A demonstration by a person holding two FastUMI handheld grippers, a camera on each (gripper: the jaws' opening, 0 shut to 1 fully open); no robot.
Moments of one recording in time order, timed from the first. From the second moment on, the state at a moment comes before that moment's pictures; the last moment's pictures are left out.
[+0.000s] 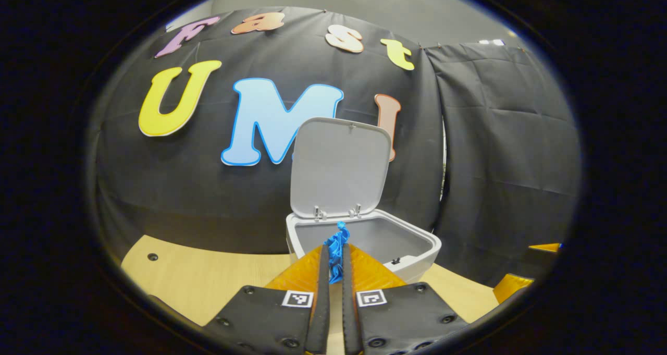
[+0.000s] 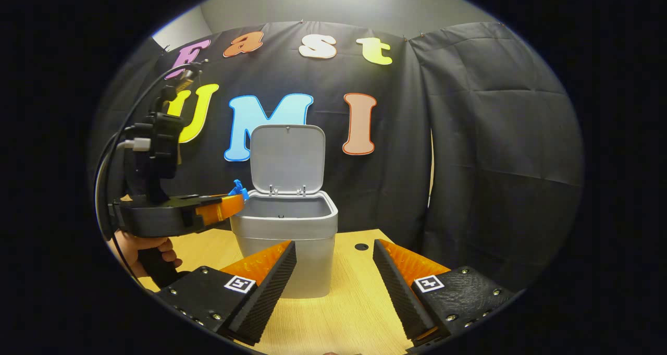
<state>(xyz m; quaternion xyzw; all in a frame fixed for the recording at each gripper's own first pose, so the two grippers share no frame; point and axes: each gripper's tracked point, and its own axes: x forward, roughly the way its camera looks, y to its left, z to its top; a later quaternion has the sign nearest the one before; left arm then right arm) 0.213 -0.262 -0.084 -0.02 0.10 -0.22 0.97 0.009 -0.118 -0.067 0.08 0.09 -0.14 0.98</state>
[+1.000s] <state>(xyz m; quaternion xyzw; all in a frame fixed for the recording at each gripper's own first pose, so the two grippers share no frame) 0.219 -0.279 -0.091 -0.04 0.11 -0.25 0.96 0.003 -0.121 -0.071 0.09 0.10 -0.15 0.98</state>
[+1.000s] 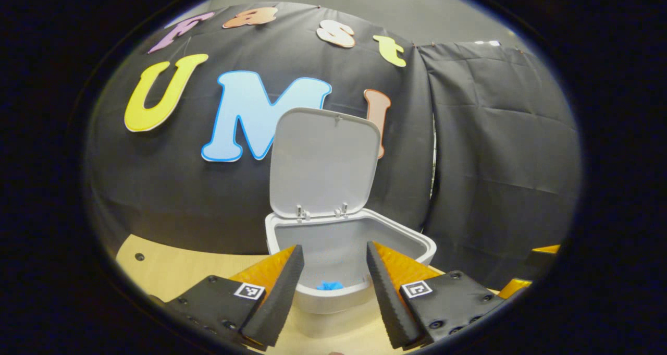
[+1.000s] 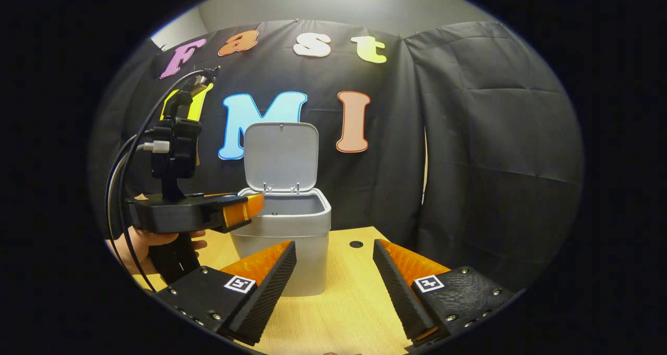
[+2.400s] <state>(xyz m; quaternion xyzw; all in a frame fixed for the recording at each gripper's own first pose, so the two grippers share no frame) 0.127 -0.124 -0.076 -0.01 0.08 -0.12 0.99 0.007 -0.024 -0.067 0.07 0.10 -0.02 0.99</state>
